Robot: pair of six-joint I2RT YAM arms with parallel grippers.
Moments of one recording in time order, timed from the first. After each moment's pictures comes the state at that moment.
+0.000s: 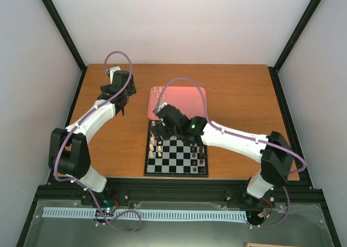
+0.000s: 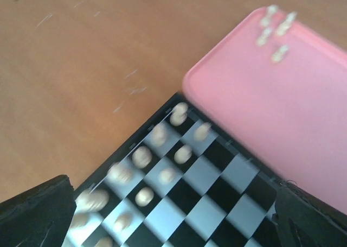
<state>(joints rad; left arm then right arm) -0.27 1.56 1.17 -0.26 -0.55 -0.36 1.07 1.59 1.25 -0.45 0.25 0.22</state>
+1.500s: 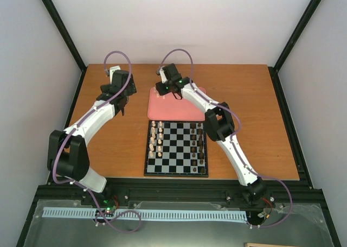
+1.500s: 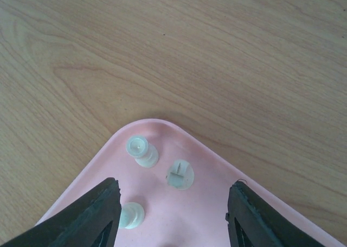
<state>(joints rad) -0.28 1.54 1.17 -0.26 -0.55 -0.36 0.59 2.66 2.43 -0.52 -0.11 0.04</state>
